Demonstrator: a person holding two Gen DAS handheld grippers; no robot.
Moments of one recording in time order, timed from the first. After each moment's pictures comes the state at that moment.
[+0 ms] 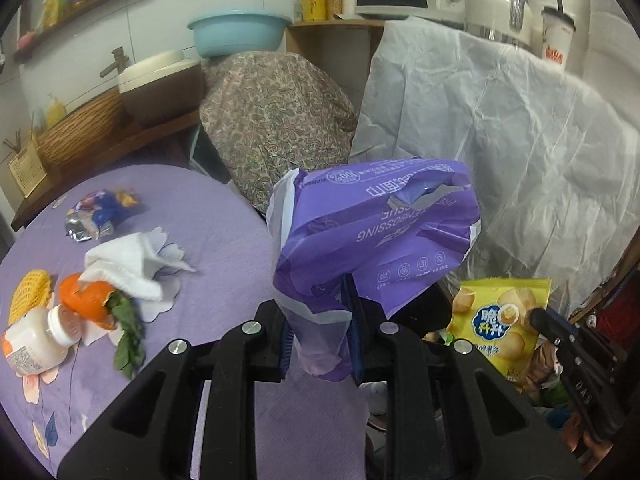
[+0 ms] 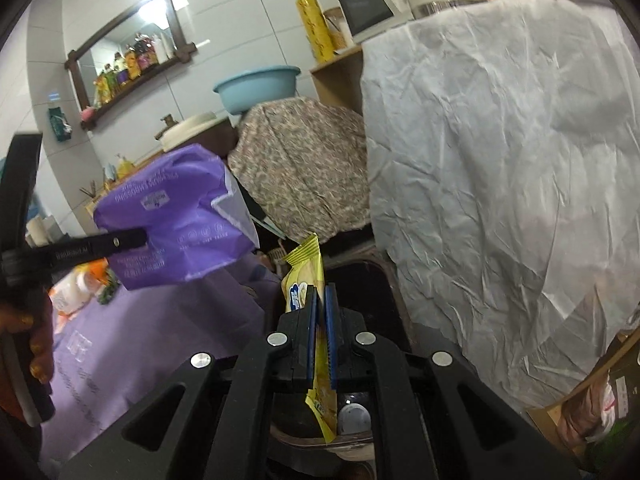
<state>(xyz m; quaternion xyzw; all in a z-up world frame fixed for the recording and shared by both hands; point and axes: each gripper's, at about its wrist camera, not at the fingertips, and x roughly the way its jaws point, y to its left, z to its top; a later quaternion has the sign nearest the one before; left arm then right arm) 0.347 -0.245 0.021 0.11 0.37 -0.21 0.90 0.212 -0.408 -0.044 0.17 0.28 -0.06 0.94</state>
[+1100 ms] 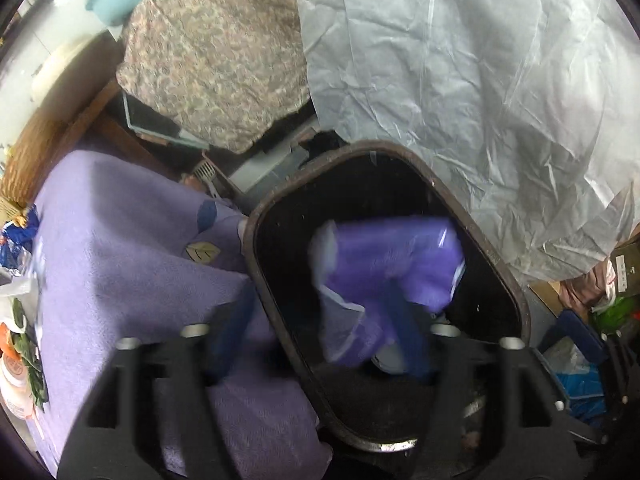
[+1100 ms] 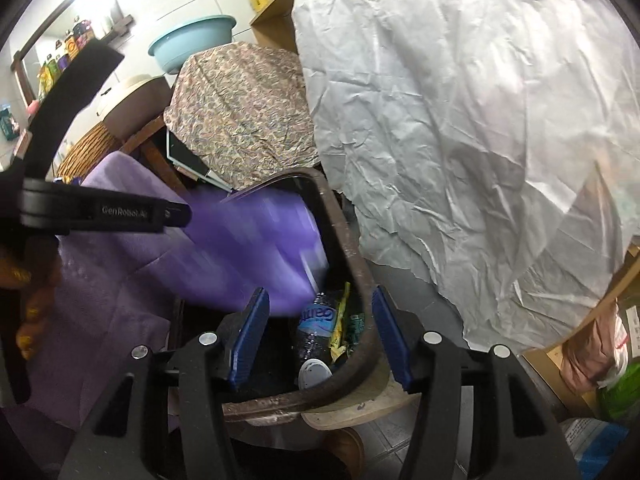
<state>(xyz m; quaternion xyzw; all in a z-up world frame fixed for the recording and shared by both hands) 0.372 -0.377 -0.105 0.26 0.47 -0.19 0.82 0.201 -0.431 -0.137 0.22 0.34 -0.12 0.91</state>
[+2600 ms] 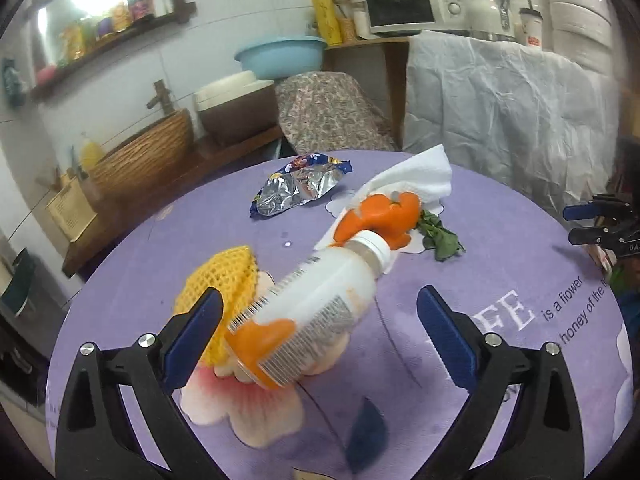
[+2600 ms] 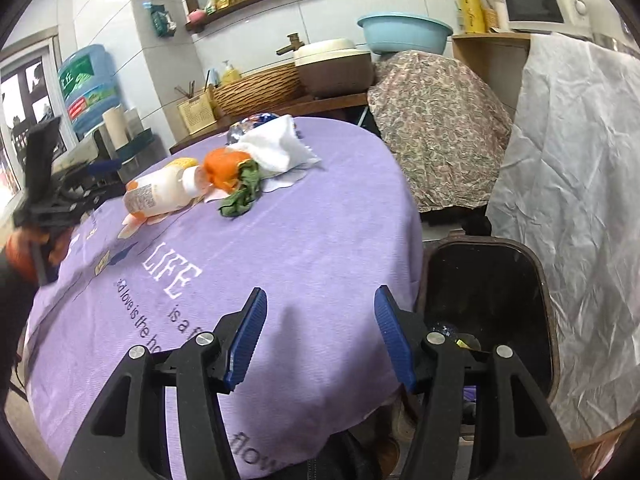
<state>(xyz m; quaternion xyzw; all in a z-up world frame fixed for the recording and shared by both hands) 0.363 0.074 0.038 0.20 0.30 -0.27 0.90 0.241 -0.235 -0.018 0.06 0.34 0.12 0.93</state>
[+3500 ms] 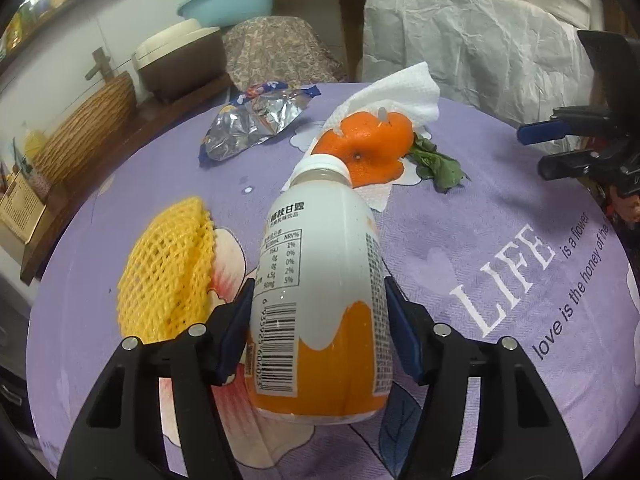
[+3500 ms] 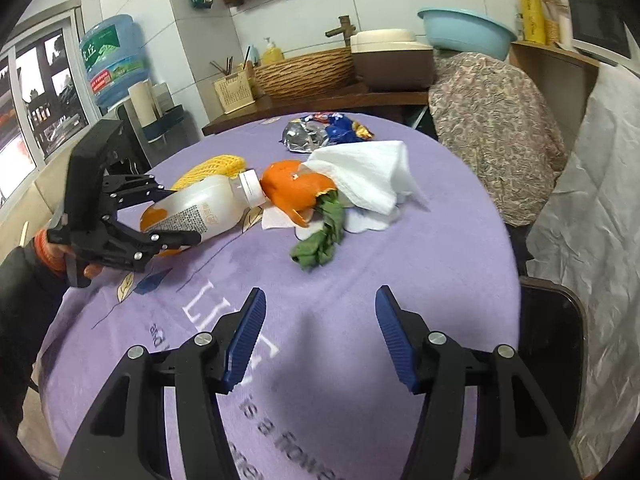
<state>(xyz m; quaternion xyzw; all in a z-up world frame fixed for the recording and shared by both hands) 0.386 0.071 -0.012 0.23 0.38 -0.31 0.84 0.307 -0.156 0.010 0.03 0.37 0.18 0.91</state>
